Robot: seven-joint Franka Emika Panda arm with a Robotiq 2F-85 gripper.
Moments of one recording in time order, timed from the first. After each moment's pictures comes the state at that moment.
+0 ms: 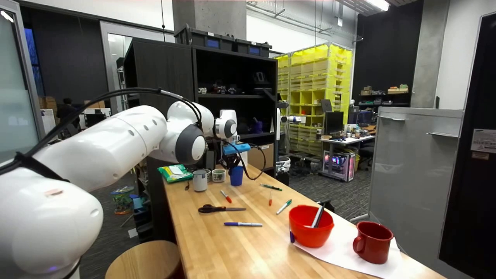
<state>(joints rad) 0.23 1.15 0.14 -0.63 -0.14 1.90 -0.70</state>
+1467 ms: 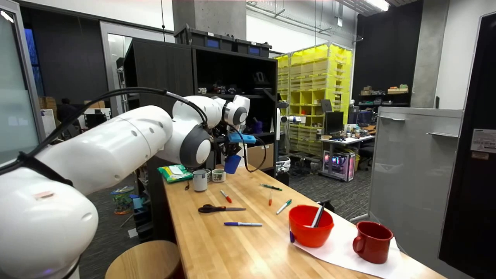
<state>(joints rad) 0.14 1.15 0.23 -0.45 0.07 1.67 -0.86</state>
